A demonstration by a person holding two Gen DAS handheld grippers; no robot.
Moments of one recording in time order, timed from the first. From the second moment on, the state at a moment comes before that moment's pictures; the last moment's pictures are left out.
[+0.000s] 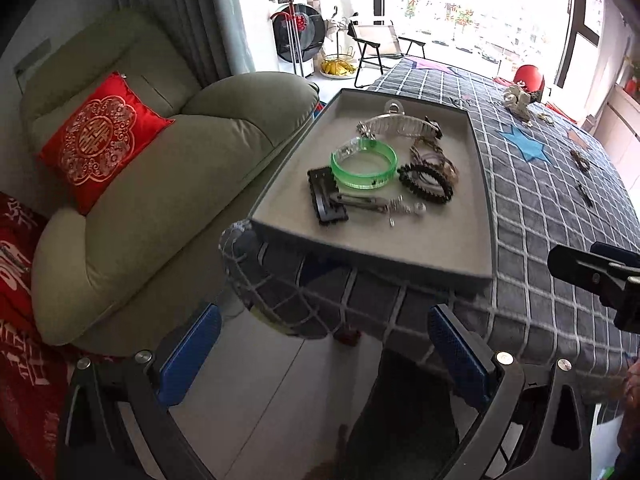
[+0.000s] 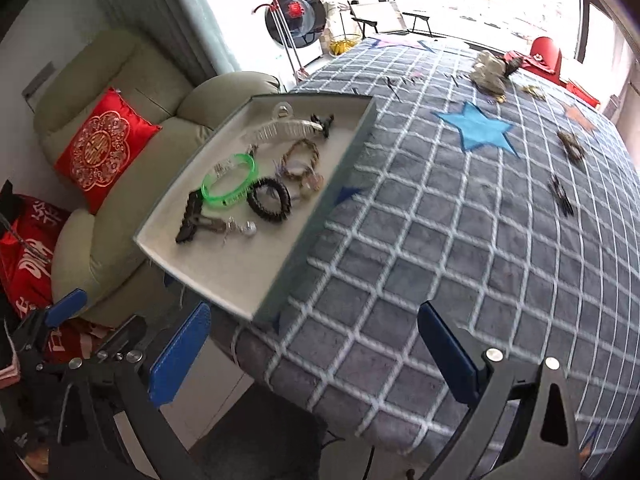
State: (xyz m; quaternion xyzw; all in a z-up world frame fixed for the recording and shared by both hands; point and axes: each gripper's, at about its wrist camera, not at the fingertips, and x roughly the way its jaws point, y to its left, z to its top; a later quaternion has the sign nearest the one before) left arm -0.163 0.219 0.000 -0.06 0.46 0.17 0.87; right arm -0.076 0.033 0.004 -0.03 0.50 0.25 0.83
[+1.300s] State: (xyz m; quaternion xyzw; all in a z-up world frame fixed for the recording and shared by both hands) left arm -0.183 0.229 0.052 -0.07 0.39 0.21 0.89; right arm -0.115 0.061 0.070 -0.09 0.38 0.22 0.90
